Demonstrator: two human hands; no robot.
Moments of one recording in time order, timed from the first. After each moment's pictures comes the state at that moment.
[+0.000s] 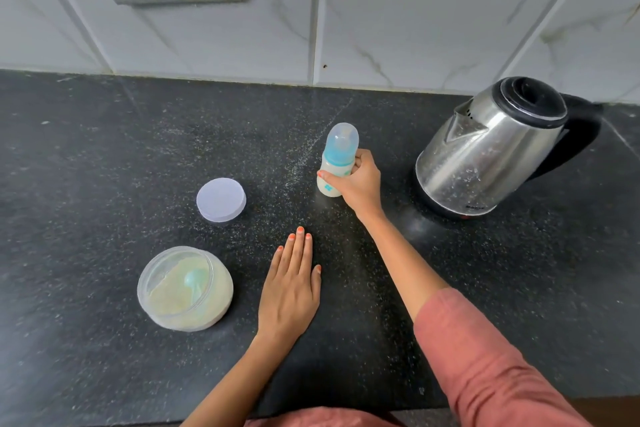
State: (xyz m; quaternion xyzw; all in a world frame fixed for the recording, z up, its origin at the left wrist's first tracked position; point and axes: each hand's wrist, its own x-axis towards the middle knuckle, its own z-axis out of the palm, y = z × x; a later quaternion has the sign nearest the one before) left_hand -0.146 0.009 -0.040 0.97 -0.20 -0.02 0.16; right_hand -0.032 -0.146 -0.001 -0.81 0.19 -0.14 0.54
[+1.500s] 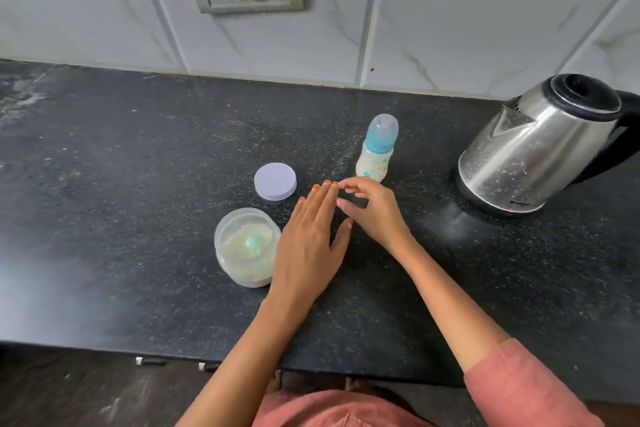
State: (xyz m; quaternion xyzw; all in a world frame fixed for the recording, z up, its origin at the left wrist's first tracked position) left_hand -0.153 0.051 0.047 0.92 -0.18 0.13 0.33; right_hand -0.100 -0.091 0.015 -0.88 -0.03 -0.06 0.47
